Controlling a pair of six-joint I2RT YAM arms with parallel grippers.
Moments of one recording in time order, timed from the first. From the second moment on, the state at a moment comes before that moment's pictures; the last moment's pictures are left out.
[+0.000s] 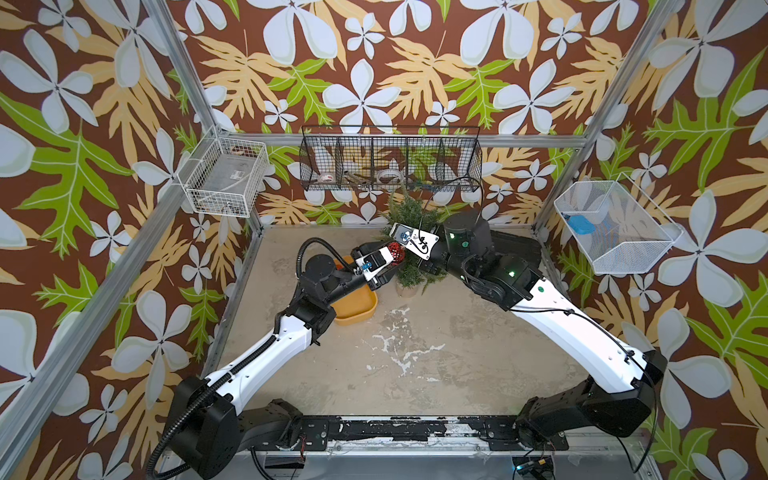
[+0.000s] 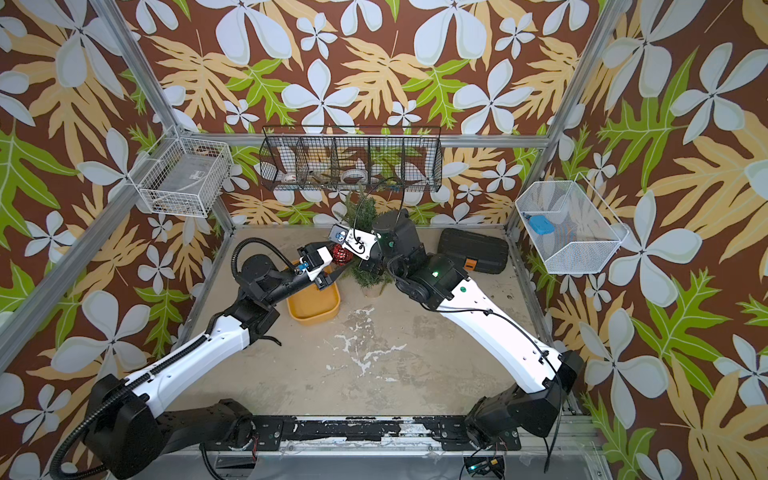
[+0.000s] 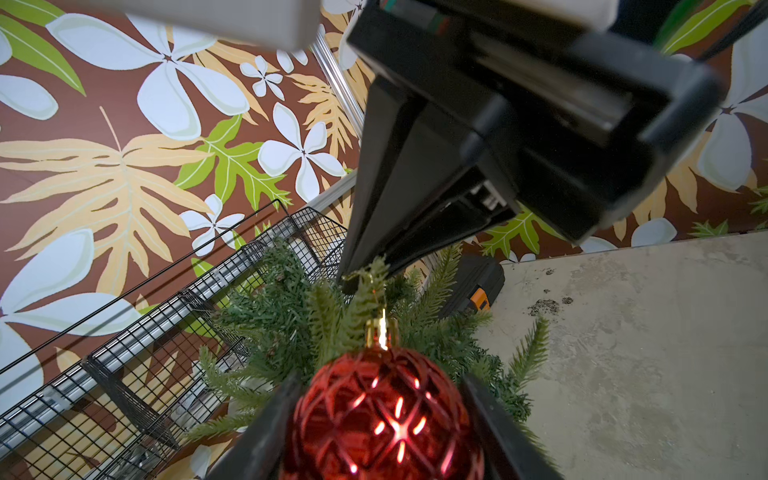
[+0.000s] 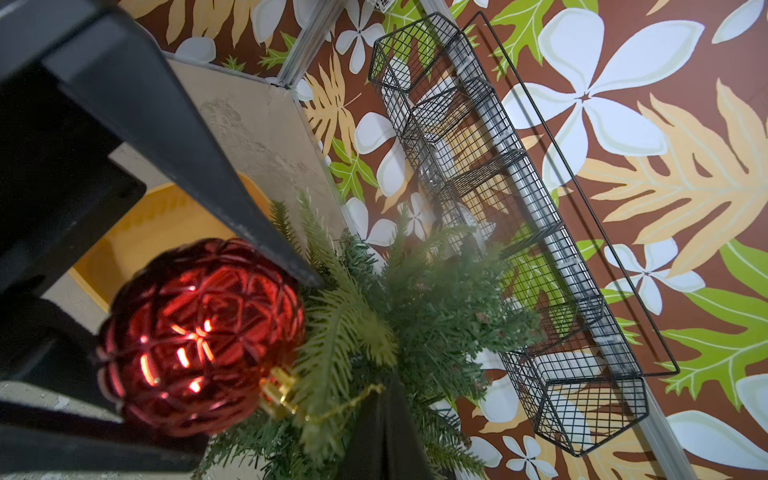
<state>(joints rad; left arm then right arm) -0.51 1.24 0.90 0.50 0.46 0.46 0.79 1.48 1.68 -0.57 0.22 -0.73</state>
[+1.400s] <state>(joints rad) -0.51 1.21 0.76 0.61 0.38 0.33 0.79 1.39 1.63 -0.53 0.21 -0.73</state>
